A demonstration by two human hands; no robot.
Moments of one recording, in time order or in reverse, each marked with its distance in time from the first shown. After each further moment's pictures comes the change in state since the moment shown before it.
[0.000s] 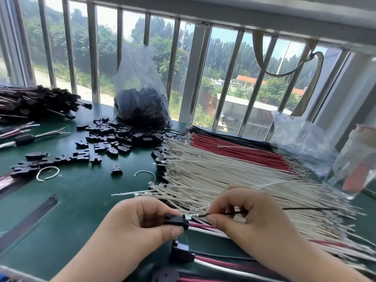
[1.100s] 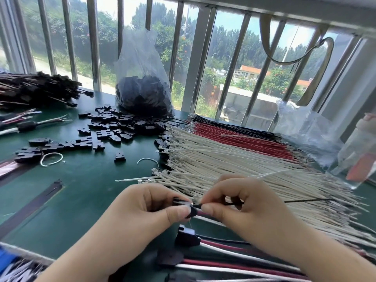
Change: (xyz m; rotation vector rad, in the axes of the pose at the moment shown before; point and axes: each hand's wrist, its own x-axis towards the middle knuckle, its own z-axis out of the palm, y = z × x) left_hand -0.004 0.002 0.001 0.000 -0.049 0.032; right_hand 0.003 -0.010 0.002 0.074 -0.120 -0.017
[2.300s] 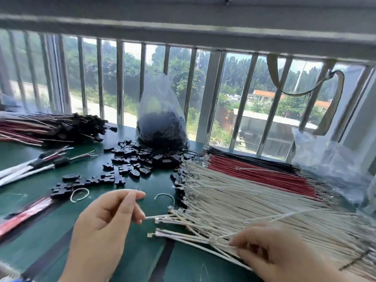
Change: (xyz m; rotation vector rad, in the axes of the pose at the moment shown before) left_hand 0.011 -0.019 -0.046 0.045 0.705 0.295; right_hand 0.004 0.037 -0.018 -0.261 -0.133 -0.058
